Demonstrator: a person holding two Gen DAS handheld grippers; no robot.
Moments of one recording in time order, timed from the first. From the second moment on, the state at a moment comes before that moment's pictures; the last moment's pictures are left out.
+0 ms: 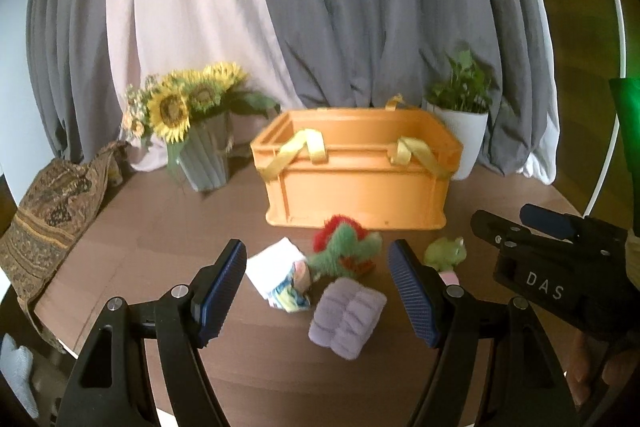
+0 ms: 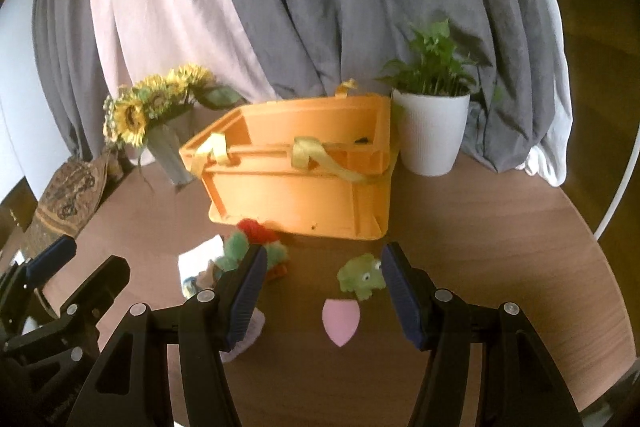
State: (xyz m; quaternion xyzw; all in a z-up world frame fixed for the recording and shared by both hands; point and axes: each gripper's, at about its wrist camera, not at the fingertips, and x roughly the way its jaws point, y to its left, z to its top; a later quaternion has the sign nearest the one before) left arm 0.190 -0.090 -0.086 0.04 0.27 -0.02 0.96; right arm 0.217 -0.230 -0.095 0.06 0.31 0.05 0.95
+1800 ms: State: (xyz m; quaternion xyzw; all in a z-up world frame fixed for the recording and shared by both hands) left arm 0.244 -0.101 -0.194 0.06 0.37 -0.08 0.92; right arm 0.265 -0.225 -0.211 0.06 0.42 0.03 0.90
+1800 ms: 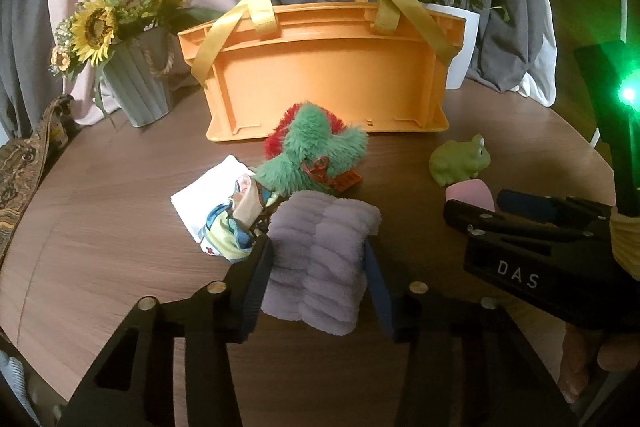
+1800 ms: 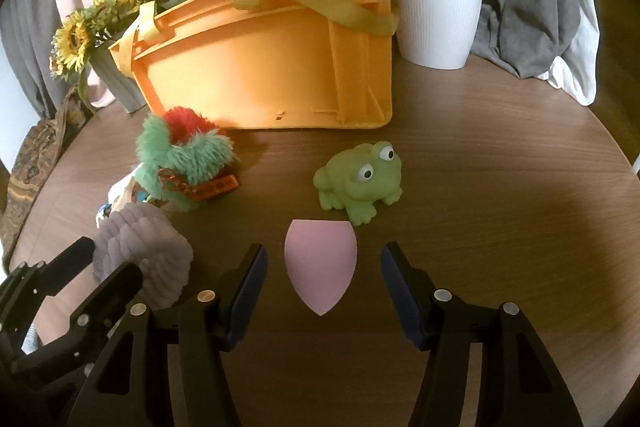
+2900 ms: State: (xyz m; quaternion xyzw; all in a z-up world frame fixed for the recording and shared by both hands) left arm 0.244 -0.090 -0.176 0.02 0.35 -0.08 0.93; right arm 0.263 -0.222 -0.197 0.08 0.42 0.05 0.90
